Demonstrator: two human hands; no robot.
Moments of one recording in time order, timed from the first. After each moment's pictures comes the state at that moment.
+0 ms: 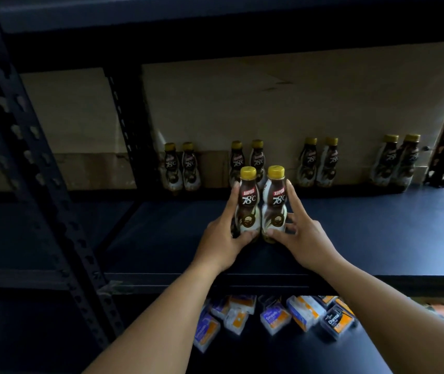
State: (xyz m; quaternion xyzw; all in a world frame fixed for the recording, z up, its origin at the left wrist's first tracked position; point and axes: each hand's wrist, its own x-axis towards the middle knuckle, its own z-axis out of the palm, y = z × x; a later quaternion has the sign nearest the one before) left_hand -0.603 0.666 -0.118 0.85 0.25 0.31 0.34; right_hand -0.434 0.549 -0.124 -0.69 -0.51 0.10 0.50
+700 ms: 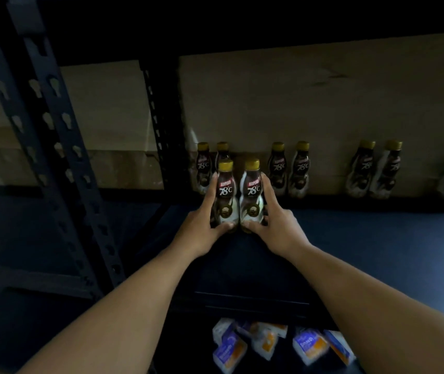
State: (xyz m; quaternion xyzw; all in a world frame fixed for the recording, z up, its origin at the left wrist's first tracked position) left_hand -0.661 0.785 -0.114 0.85 0.31 0.30 0.29; right_hand -0.487 0.685 -0.120 -0.70 -0.56 0.08 0.43
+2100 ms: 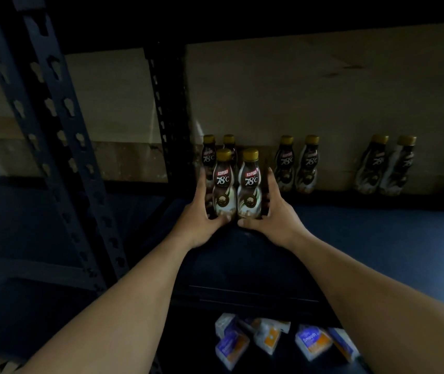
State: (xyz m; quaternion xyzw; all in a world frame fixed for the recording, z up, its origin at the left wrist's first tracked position) left_hand -0.667 0.807 -0.123 0.81 0.34 0.32 0.36; right_hand -0.484 0.705 -0.124 -0.69 -0.55 0.15 0.45
